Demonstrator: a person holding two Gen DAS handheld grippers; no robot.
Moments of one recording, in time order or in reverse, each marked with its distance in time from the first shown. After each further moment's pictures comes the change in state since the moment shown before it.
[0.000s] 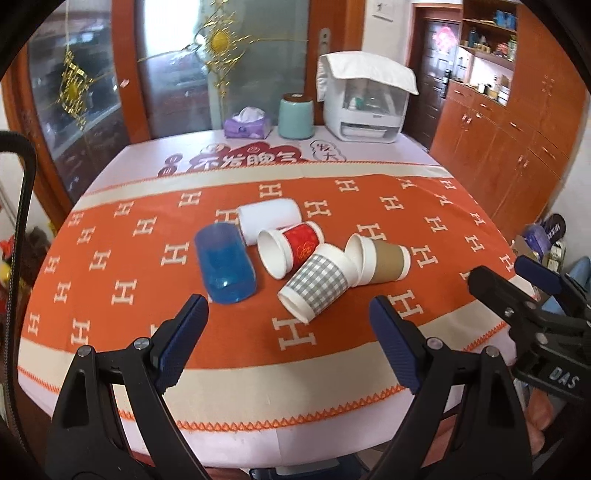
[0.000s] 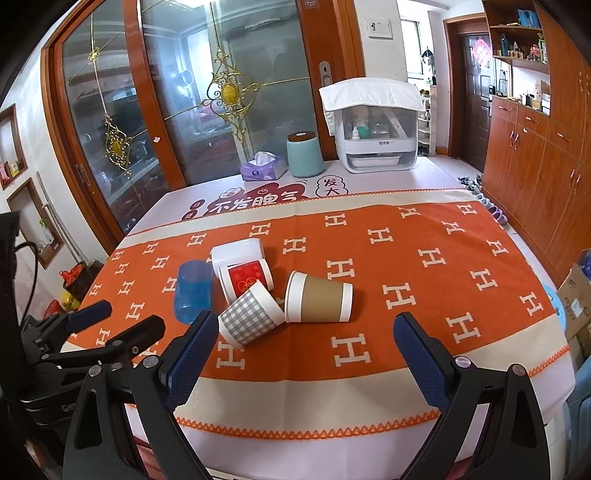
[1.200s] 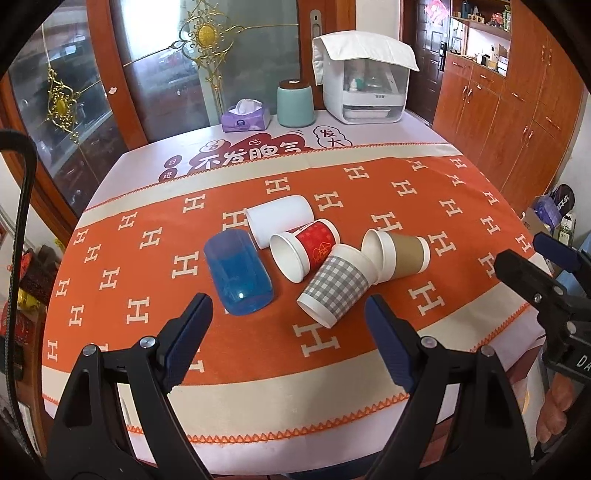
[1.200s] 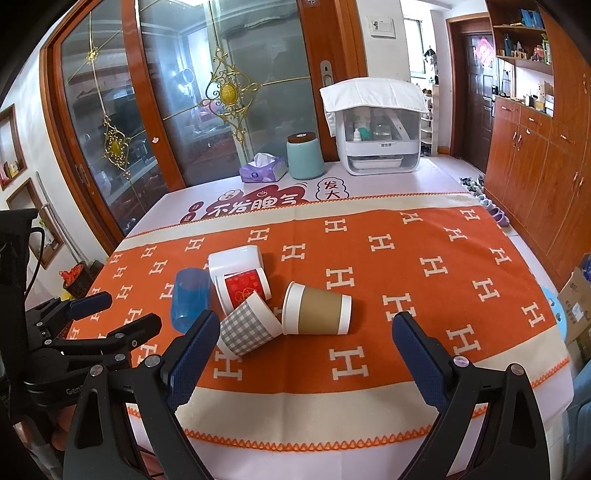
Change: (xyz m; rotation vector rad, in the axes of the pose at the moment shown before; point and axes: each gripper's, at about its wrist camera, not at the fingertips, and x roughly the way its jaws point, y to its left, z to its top) left arm 0.025 0.008 0.025 0.088 0.080 0.045; right arm 0.013 0.002 0.017 -0.005 0.000 -0.003
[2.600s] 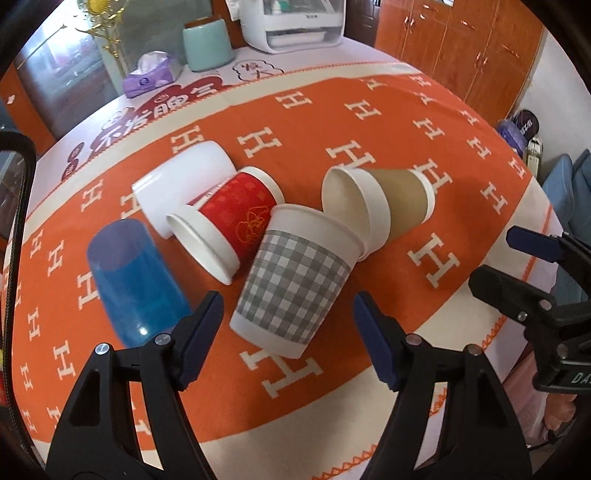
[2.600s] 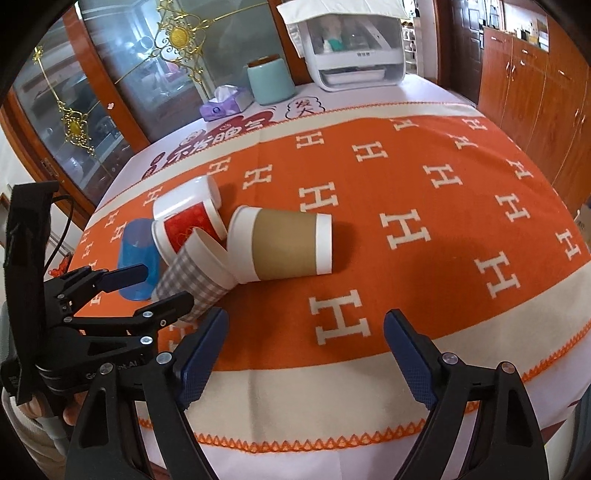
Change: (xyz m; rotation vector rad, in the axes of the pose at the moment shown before) left arm 0.150 -0.045 -0.001 0.231 0.210 -0.188; right arm 0.127 -0.044 -0.047 0.130 0.255 -0.009
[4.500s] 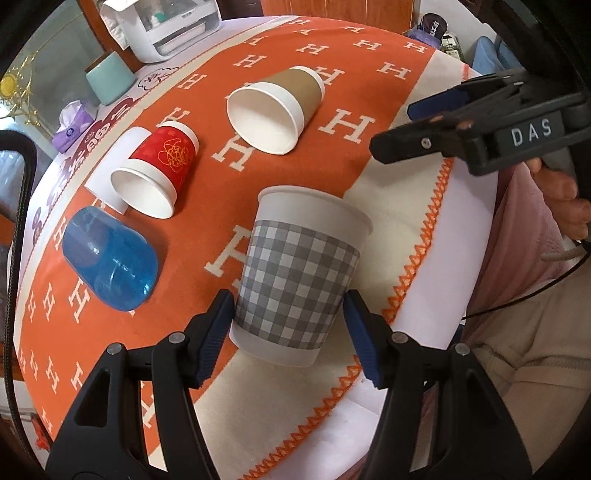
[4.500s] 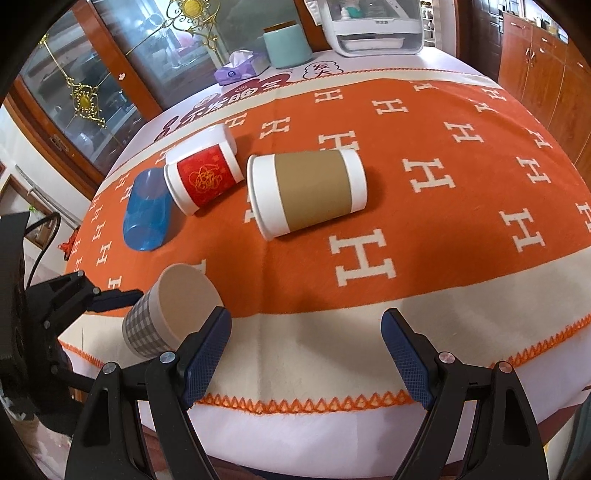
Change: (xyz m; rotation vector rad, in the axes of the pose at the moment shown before) left arm -0.032 -0.024 -0.096 0.440 0.049 -0.094; right arm 0.010 0.007 -0.043 -0.035 0.127 0.063
